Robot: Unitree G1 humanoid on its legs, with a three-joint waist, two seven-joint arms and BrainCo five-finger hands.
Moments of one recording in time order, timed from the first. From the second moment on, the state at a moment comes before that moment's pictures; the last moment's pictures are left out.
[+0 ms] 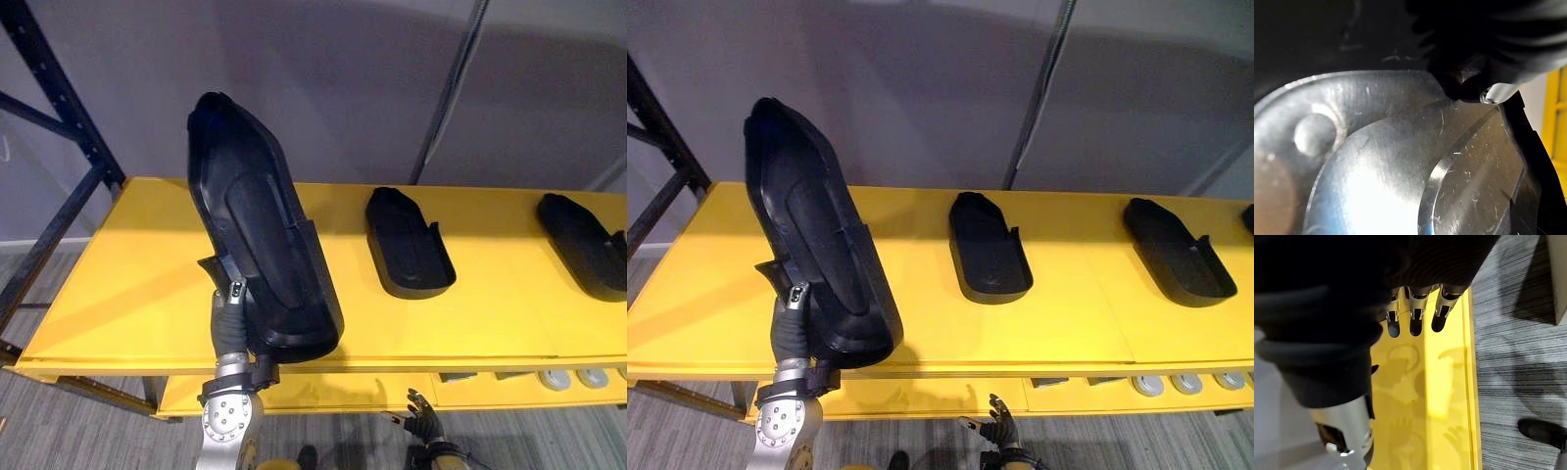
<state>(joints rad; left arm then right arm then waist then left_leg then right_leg) 0.25 -0.05 -0.11 -0.38 -0.08 -0.14 0.24 0.17 -0.01 -0.04 0.65 0.00 -0.08 -0.04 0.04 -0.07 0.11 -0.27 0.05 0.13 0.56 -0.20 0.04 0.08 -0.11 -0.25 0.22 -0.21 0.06</state>
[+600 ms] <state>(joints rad) 0.15 -0.02 -0.21 -0.19 -0.09 -0.14 0.27 0.17 0.00 -0.05 0.75 -0.04 -0.08 -0.04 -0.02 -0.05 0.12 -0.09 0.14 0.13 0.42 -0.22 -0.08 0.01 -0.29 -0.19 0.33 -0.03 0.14</state>
